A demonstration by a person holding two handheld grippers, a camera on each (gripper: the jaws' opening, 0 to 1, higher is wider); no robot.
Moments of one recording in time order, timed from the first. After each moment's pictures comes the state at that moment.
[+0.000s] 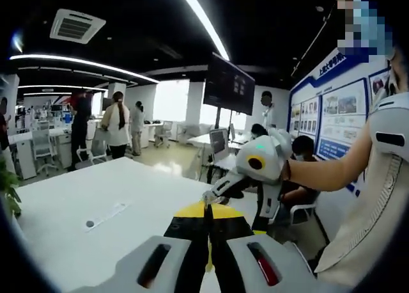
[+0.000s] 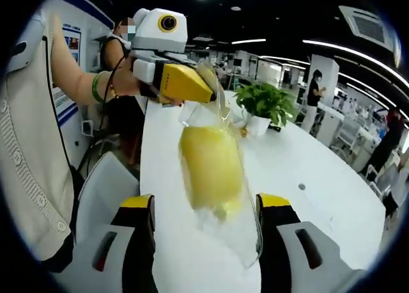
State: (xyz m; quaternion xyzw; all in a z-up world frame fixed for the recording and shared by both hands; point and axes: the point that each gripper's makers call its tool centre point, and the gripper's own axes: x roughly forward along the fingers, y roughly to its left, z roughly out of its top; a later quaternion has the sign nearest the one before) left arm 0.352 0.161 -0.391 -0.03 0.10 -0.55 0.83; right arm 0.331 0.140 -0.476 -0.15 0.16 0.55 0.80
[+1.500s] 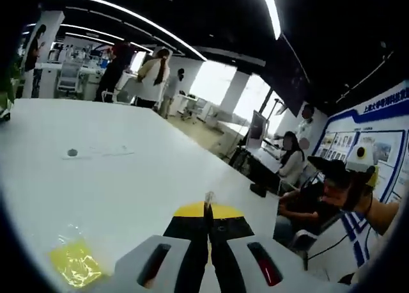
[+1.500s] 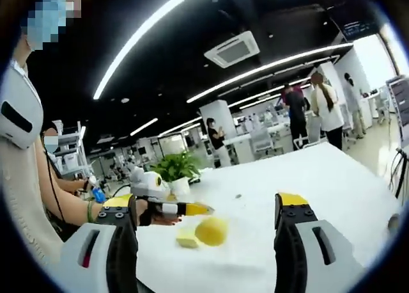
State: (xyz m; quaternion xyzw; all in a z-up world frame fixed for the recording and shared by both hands) left arm 0.433 0.093 -0.566 -0.18 0.24 -0.43 0.85; right arm 0.313 -0.020 -0.463 0.12 0.07 0.28 0.95
